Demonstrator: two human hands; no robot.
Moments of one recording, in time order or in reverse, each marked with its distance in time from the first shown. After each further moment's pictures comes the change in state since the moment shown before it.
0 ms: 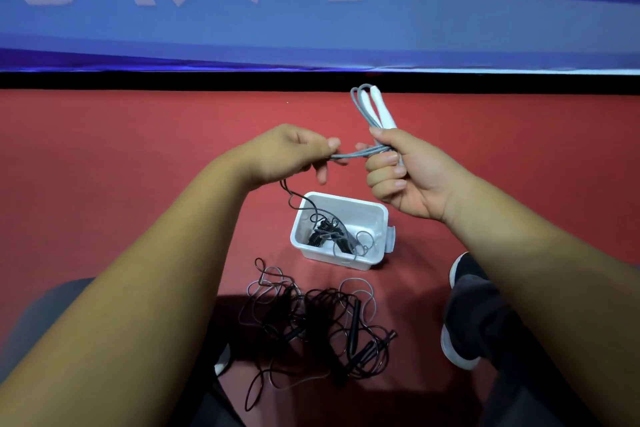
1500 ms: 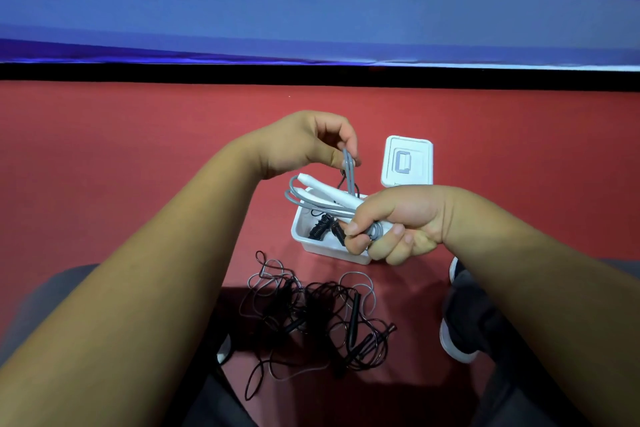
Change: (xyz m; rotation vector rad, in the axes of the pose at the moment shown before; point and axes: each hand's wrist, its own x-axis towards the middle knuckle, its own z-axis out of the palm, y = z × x) left_hand 0.008 0.007 0.009 -0.176 -0.152 0.146; right_hand -0.005 0.037 -0.015 -0.495 -0.410 0.645
